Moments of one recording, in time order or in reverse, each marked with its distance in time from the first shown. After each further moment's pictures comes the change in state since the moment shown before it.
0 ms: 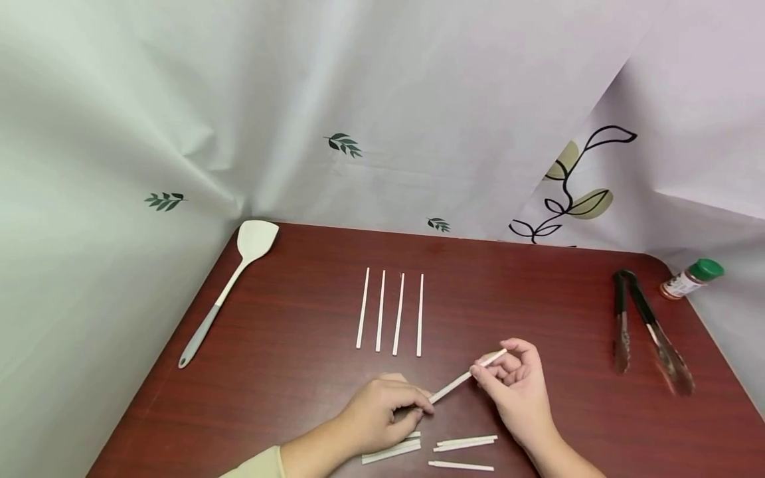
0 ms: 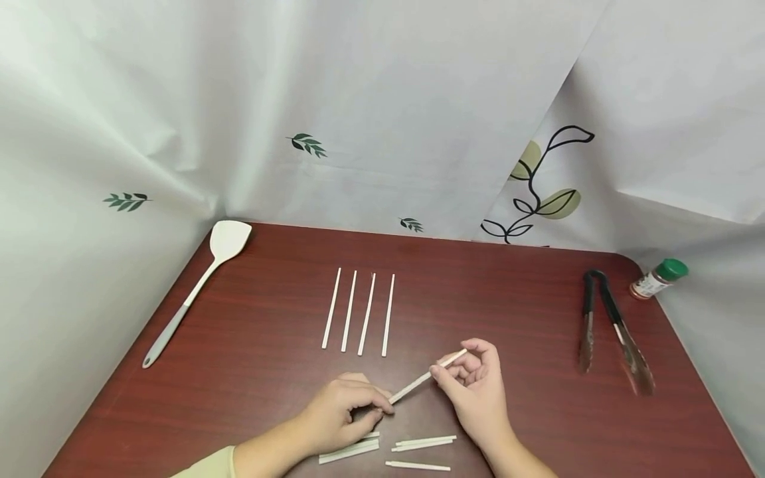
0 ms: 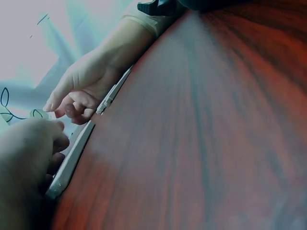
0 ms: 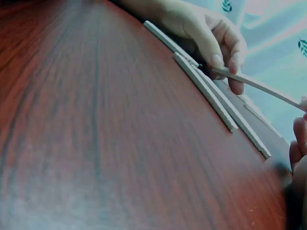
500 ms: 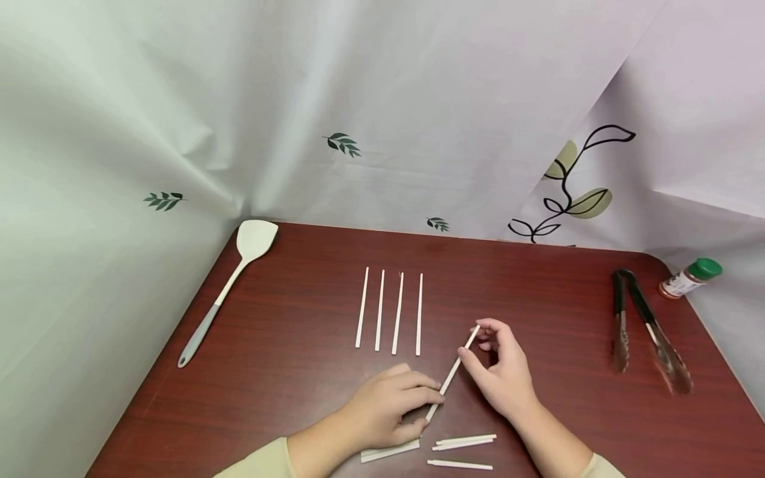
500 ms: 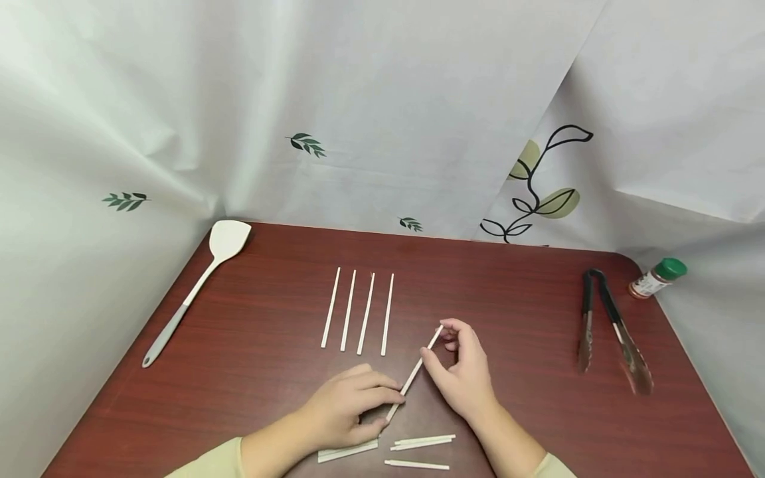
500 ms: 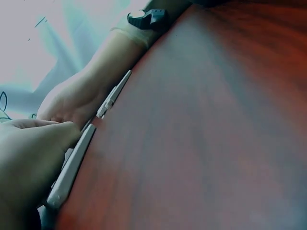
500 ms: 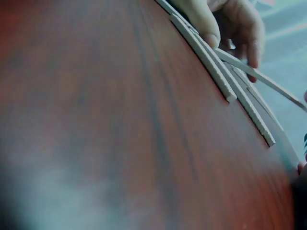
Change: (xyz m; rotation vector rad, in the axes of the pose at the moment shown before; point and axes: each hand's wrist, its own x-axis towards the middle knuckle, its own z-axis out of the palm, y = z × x) left_hand 0.010 -0.004 0.003 0.226 -0.058 0.152; right_hand 0.032 0.013 0.002 -0.670 -0.009 -0.174
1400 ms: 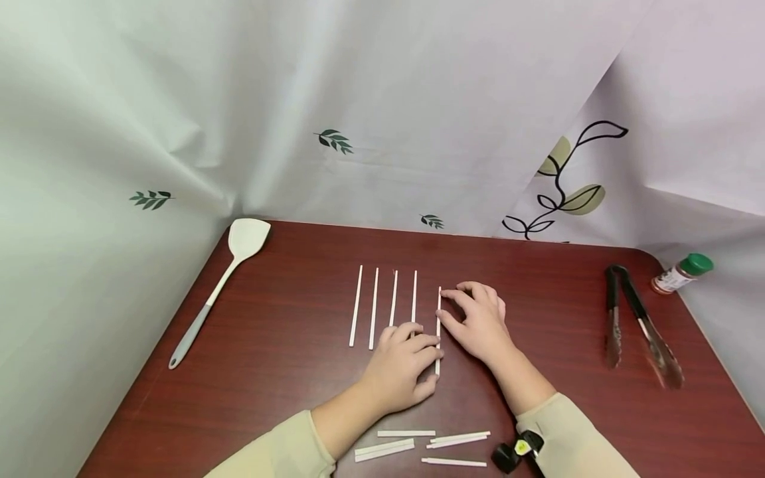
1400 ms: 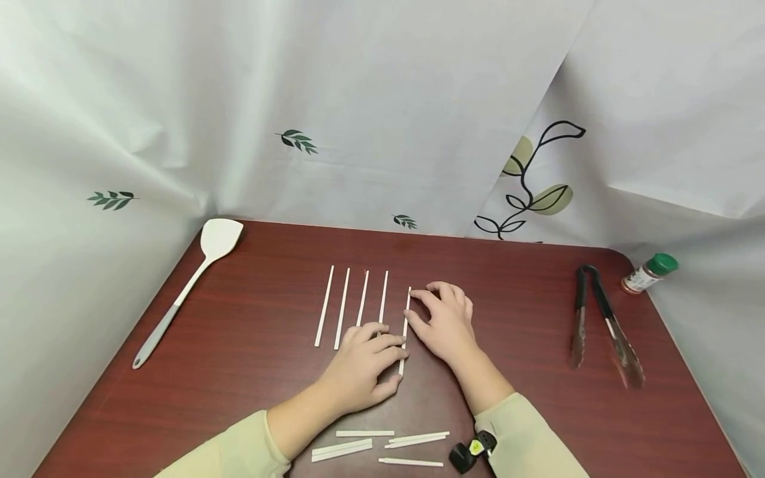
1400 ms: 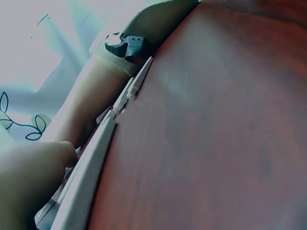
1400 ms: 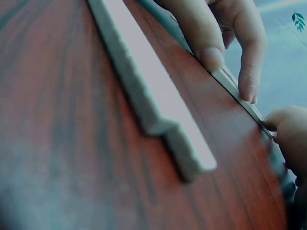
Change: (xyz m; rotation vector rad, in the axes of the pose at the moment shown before) left_hand 0.039 -0.020 0.018 0.303 -0.053 -0.198; right_hand 0.068 0.026 0.013 -0.512 -0.245 0.018
